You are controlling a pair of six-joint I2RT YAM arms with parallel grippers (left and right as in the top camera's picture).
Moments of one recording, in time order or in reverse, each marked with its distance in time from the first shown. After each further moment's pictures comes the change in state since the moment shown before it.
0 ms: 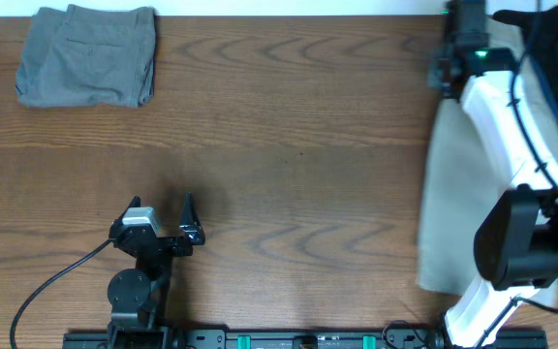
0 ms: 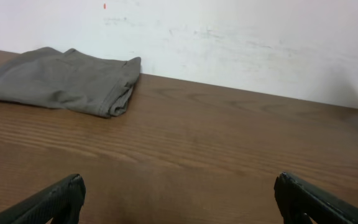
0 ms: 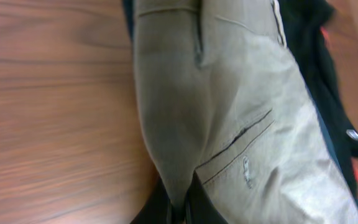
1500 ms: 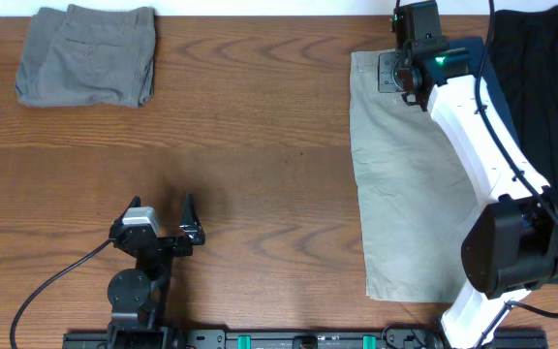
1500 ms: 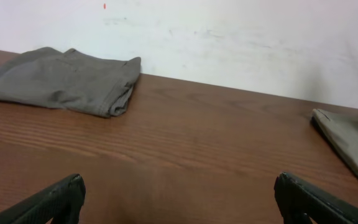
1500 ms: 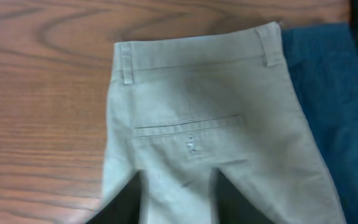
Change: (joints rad) left arm 0.000 0.000 0.000 0.000 0.000 0.000; right arm 0.121 -0.010 0.000 -0.016 -0.218 0.079
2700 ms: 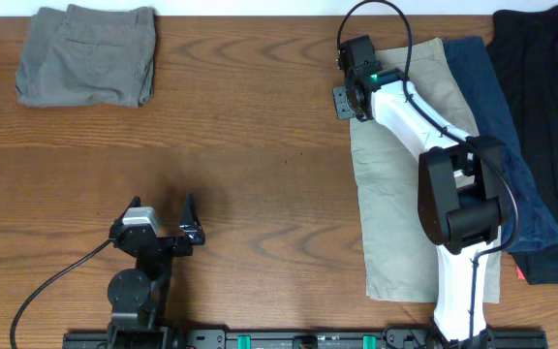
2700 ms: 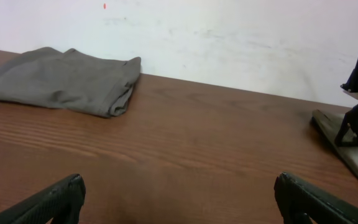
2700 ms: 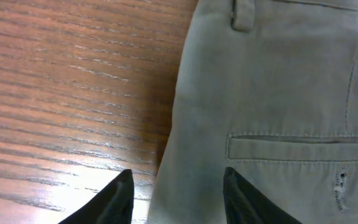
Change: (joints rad) left arm 0.000 0.000 0.000 0.000 0.000 0.000; right arm 0.105 0.314 0.003 0.143 -0.010 -0.046
